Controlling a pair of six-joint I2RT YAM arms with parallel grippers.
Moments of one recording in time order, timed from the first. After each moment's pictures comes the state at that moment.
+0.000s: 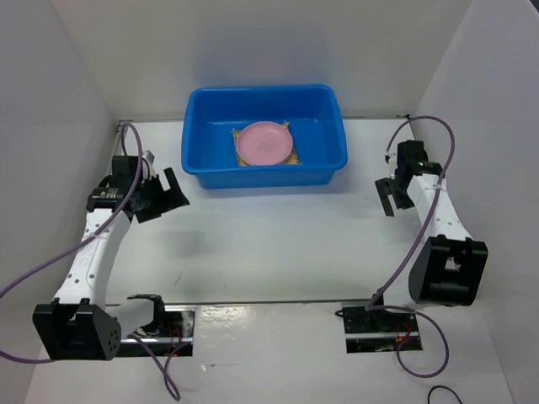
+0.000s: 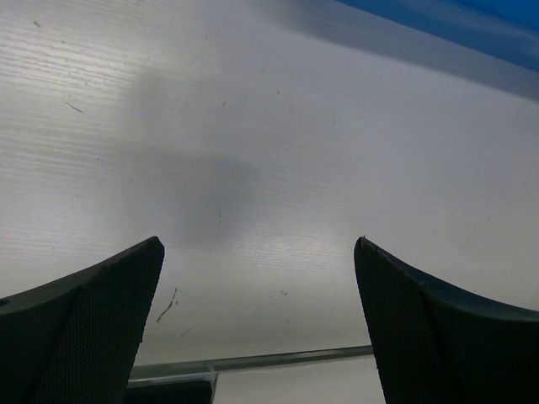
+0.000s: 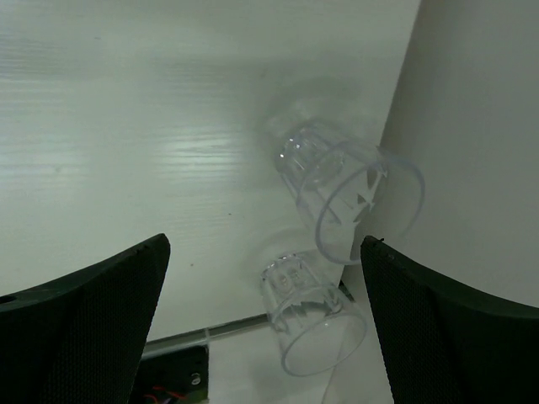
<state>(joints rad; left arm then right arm) 0.03 1.10 1.06 -0.84 0.17 -0.40 -0.12 1.42 1.18 -0.91 0.27 -0.36</state>
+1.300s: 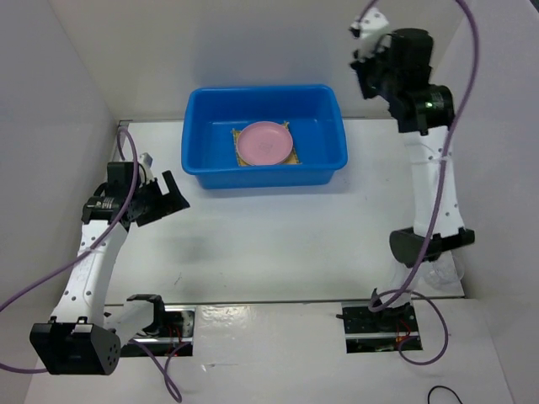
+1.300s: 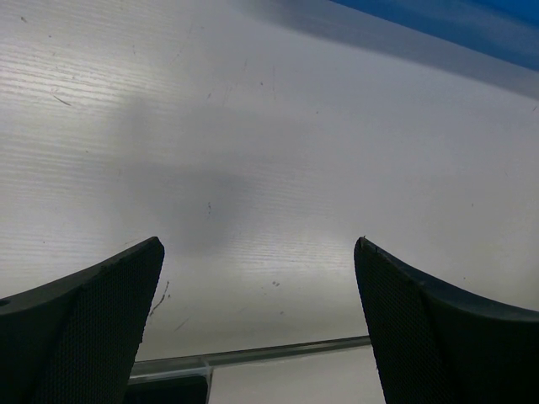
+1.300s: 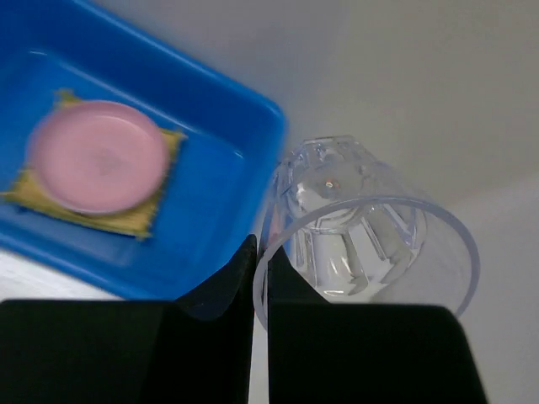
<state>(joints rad) 0.03 1.04 1.03 -0.85 0.20 -0.40 0.16 1.72 2.36 -0.95 0.04 -0.38</state>
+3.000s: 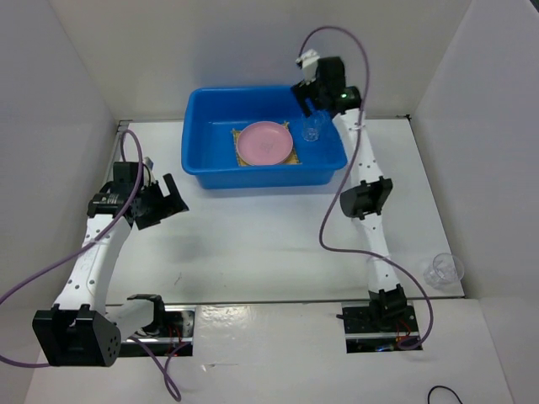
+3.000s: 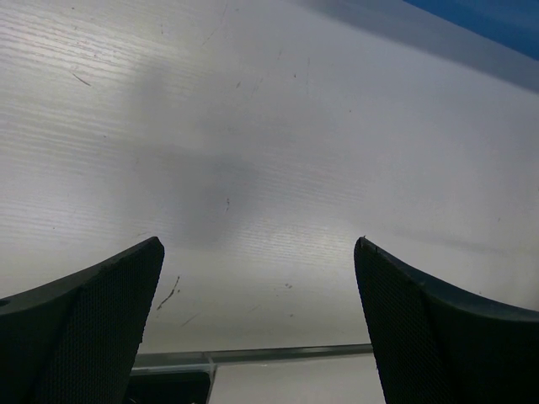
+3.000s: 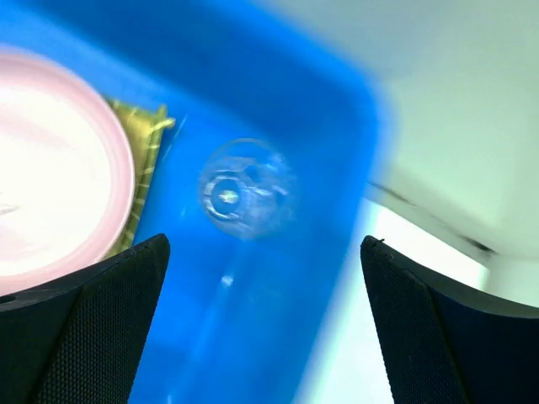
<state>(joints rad) 0.03 1.09 1.01 -0.85 0.14 -0.43 0.28 2.71 3.10 -0.95 0.10 -0.42</state>
